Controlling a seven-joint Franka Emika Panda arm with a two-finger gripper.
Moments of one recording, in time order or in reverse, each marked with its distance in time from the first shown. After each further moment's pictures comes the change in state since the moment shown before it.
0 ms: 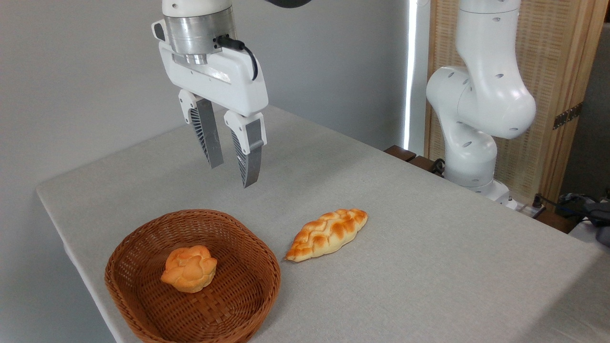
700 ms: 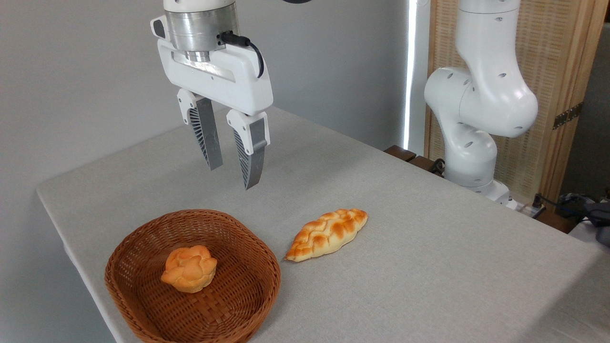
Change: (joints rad) arm 0.082 0.002 -0.063 0.013 0.000 0.000 0.000
